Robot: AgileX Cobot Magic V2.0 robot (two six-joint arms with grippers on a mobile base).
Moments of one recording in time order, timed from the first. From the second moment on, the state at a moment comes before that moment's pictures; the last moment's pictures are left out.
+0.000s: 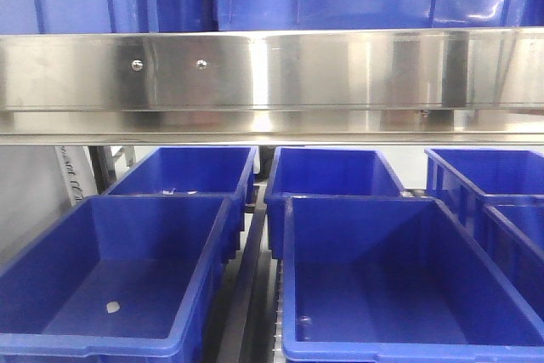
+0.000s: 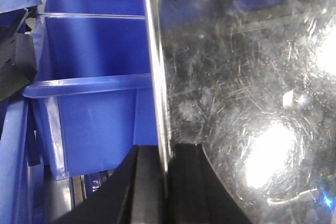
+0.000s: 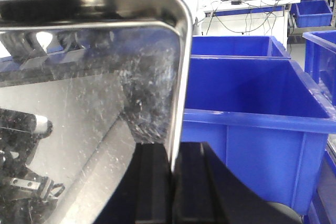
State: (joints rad) left arm -0.74 1.71 -1.91 0.45 0.57 -0.52; right arm 0.05 1.25 -1.30 0.14 0.22 0.03
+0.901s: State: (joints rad) left arm -0.74 1.85 -1.90 0.41 0.75 -0.50; right arm 0.05 1.42 -1.30 0.13 0.53 0.04
